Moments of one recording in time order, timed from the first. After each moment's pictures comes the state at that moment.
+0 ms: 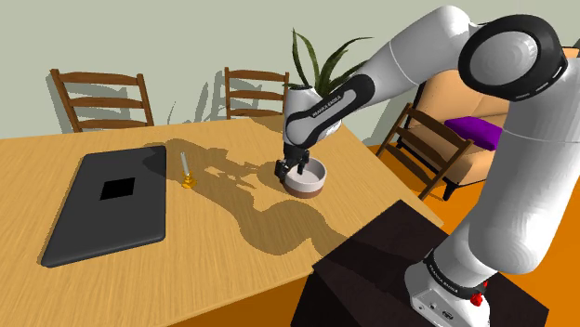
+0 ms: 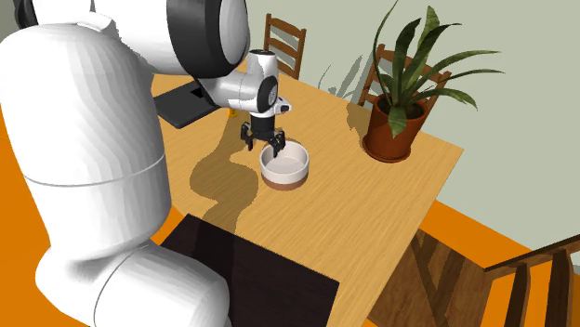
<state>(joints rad) 0.10 0.33 0.12 -2.17 0.02 2.41 0.09</state>
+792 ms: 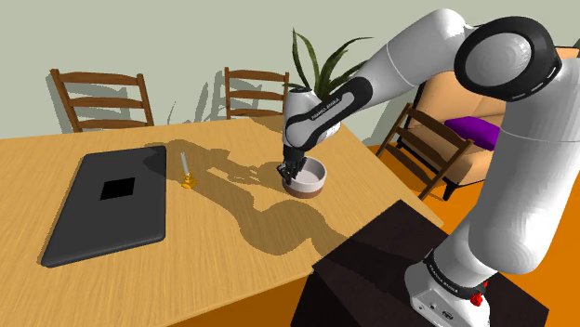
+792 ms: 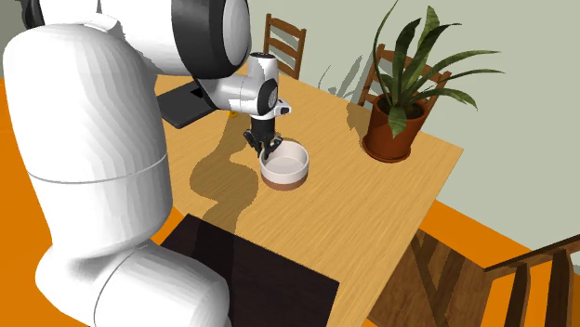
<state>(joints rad) 0.10 0.35 0.12 -2.17 0.01 2.43 0.09</state>
